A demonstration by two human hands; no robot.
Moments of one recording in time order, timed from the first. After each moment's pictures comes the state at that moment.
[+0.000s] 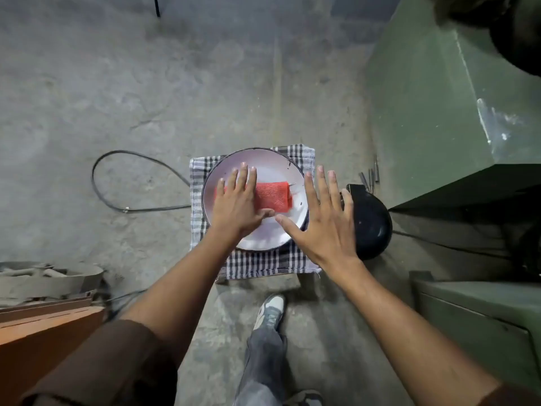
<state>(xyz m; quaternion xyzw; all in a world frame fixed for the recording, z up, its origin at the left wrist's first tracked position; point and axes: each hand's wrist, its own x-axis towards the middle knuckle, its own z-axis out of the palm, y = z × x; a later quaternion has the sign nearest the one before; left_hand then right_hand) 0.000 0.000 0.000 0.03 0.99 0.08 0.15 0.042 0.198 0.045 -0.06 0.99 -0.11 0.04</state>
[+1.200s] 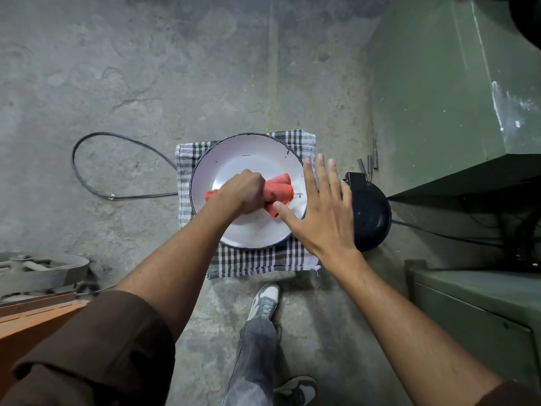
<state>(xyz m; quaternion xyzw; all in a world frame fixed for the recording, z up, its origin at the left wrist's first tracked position) -0.053 0.012 -0.019 0.10 0.94 0.14 0.30 0.020 0.196 0.013 -0.05 0.99 -0.09 0.05</state>
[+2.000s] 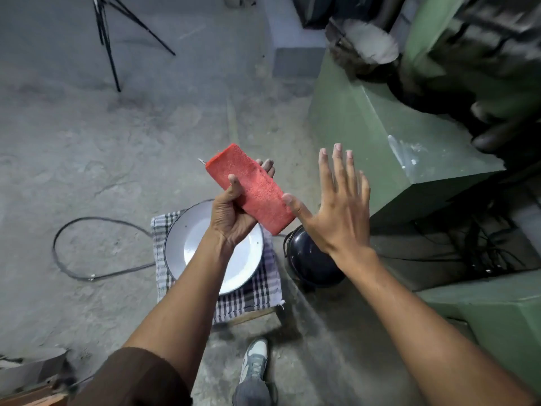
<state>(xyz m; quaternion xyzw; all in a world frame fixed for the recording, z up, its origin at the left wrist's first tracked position) -0.053 0.096 0.115 -0.04 0.20 0.95 0.22 0.000 0.287 0.165 0.02 0.99 -0.10 -0.11</state>
